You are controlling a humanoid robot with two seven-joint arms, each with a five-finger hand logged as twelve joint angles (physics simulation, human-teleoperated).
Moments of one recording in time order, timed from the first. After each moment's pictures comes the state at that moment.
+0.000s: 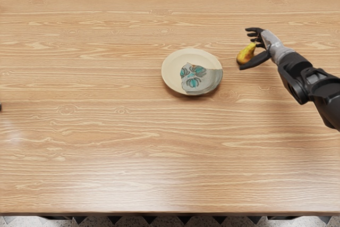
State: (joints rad) left arm -0.06 0.00 -0.01 -0.18 0.19 -0.08 0.09; right arm 1.06 -0.12 0.01 0.15 -0.35 0.07 0.24
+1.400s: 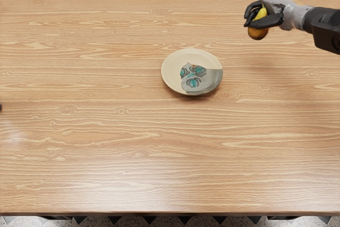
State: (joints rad) left arm -0.06 0.00 -0.01 -0.18 0.19 -0.08 0.09; right arm 1.30 -0.29 -0.03 0.22 -0.32 0.60 0.18
